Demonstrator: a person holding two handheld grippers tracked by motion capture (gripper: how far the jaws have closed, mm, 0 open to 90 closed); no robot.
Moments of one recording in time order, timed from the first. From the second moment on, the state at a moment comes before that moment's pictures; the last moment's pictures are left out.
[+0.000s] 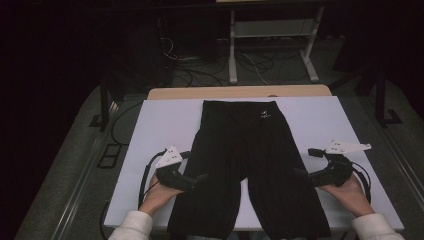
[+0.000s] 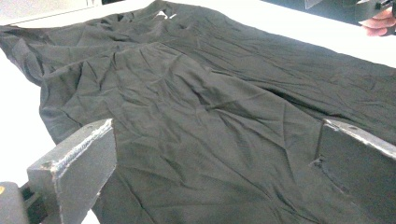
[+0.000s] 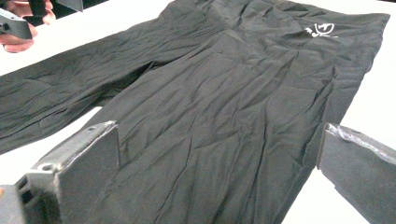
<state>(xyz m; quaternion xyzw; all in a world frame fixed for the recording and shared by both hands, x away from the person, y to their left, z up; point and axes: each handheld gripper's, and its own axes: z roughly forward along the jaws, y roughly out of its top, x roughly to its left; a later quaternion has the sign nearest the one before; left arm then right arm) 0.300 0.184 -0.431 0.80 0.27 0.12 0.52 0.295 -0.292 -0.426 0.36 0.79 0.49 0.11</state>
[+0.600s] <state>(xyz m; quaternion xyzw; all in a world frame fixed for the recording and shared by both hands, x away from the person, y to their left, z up) 0.299 0.184 -0.431 0.80 0.27 0.12 0.52 0.293 -0.292 -0.423 0.36 0.79 0.49 0.12</state>
